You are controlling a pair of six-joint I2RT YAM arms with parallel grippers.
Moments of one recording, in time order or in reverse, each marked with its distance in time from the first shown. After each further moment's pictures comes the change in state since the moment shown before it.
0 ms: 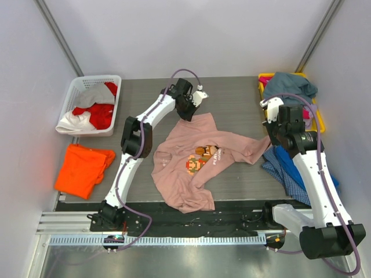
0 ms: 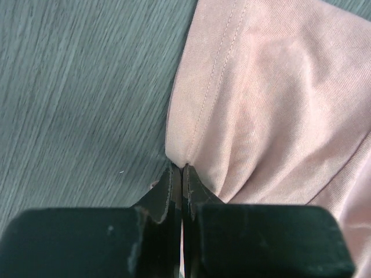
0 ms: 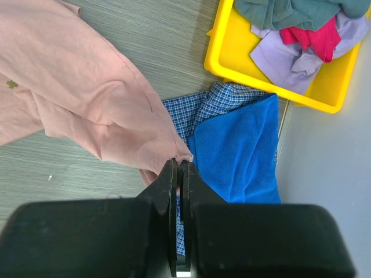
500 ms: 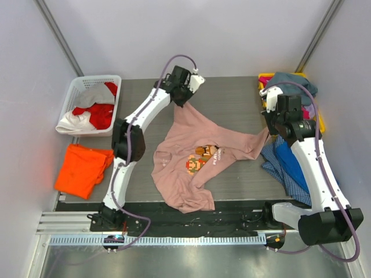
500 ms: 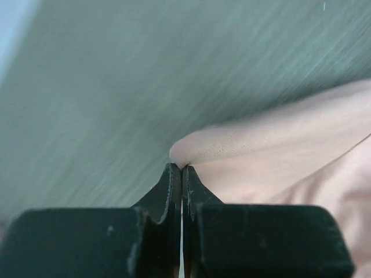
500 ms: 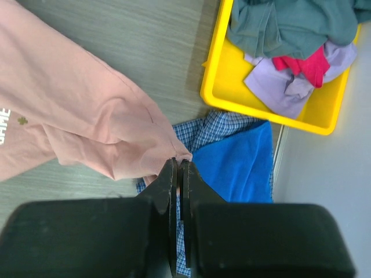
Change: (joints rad) left arm -0.011 -0.175 -0.048 0.038 -0.272 -0.060; right arm 0.000 0.105 0.095 0.040 -0.008 0.026
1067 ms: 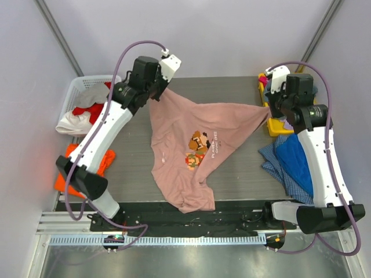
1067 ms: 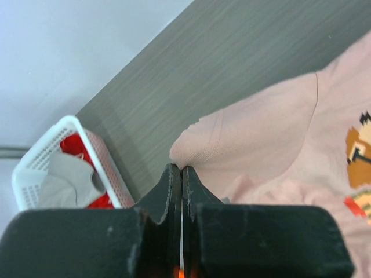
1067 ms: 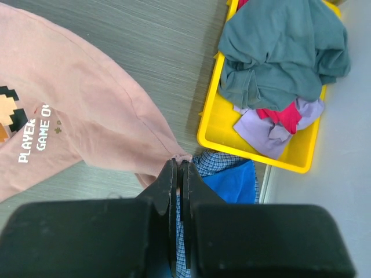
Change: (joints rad) left arm -0.018 -0.723 -0.382 0.033 -0.235 -0.052; right arm 0.000 0.113 0.313 -0.067 -0.079 0.003
